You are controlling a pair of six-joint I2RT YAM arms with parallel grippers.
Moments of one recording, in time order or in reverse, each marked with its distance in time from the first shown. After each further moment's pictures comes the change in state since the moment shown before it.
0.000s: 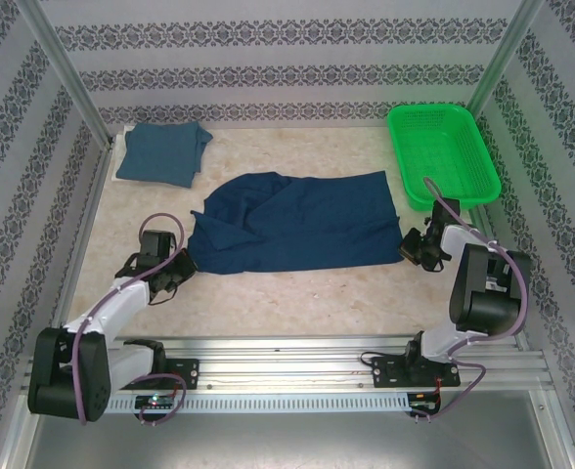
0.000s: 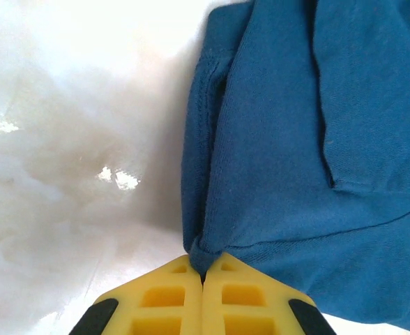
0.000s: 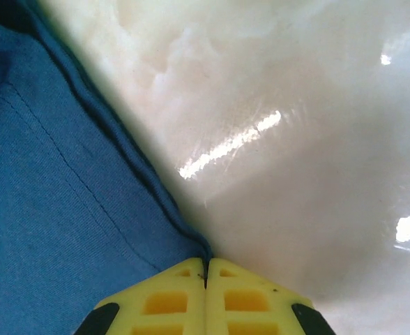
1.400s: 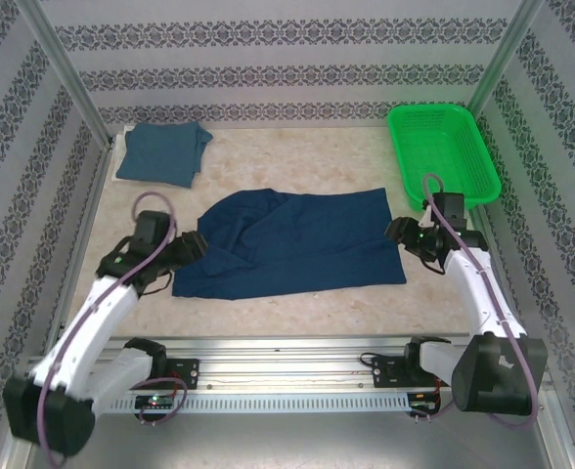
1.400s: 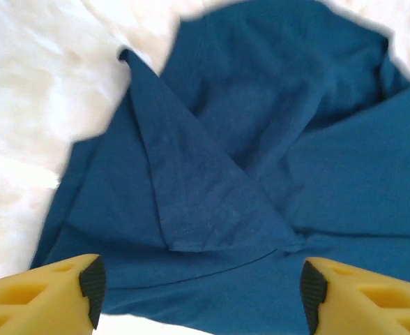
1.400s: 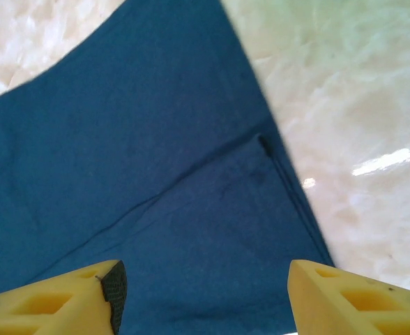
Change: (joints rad) left arm -0.179 -0.095 0.328 -0.420 -0.145 0.027; right arm 0.150 -0.432 0.029 -0.188 0.024 0.002
